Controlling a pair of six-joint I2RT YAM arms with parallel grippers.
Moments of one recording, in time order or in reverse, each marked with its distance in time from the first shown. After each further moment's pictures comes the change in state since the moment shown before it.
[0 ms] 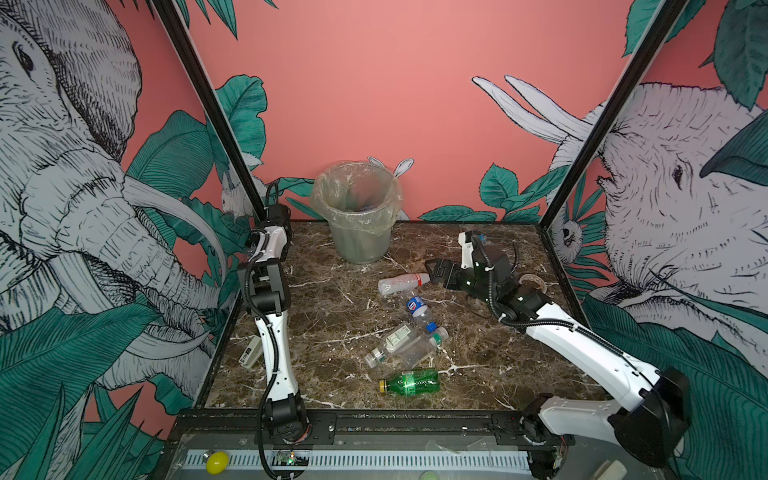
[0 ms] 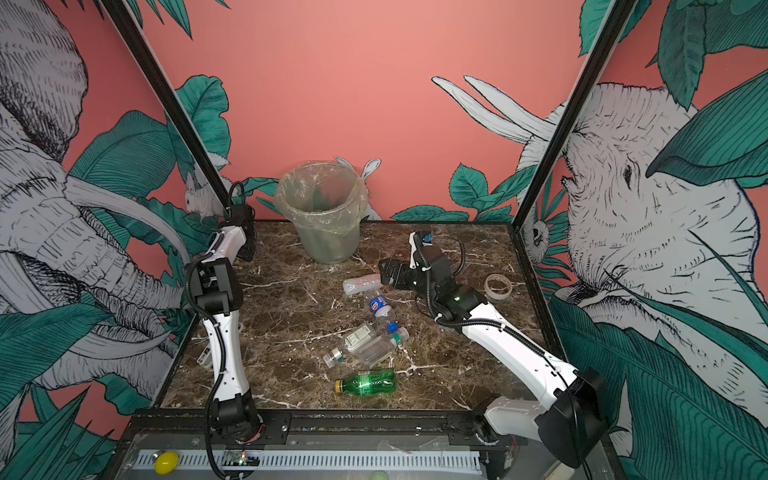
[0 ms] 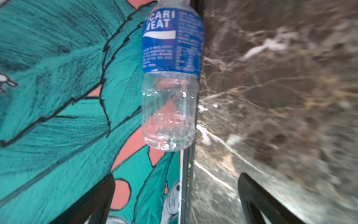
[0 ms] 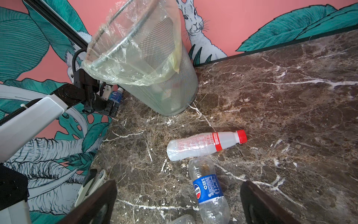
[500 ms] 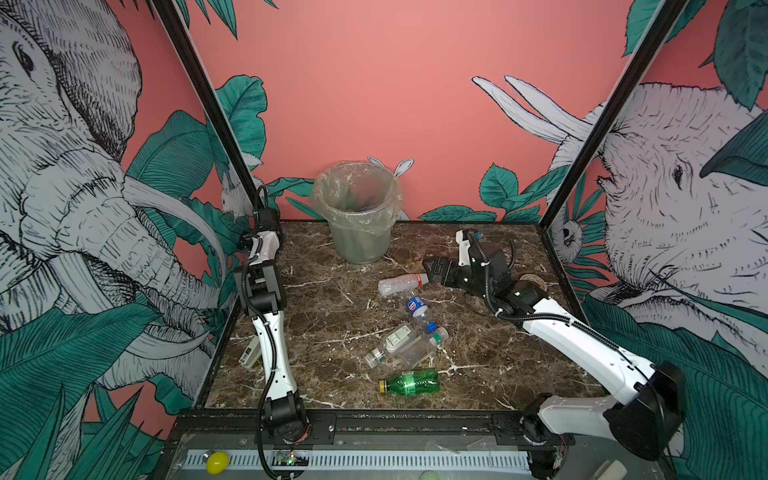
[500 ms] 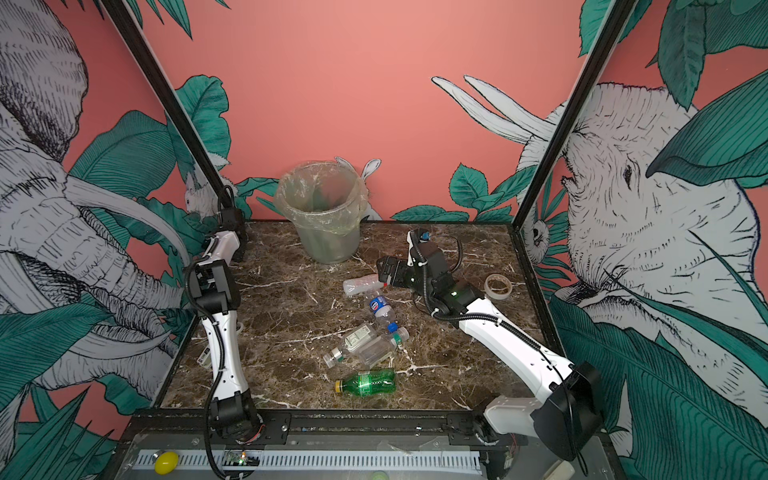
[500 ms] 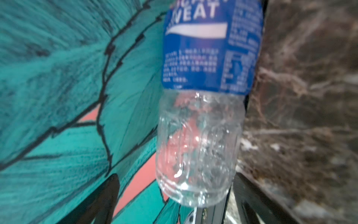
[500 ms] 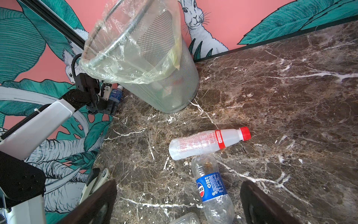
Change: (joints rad) left arm 0.051 0.103 0.074 0.111 -0.021 0.065; right arm 0.000 0.033 0.048 -0.039 -0.014 0.032
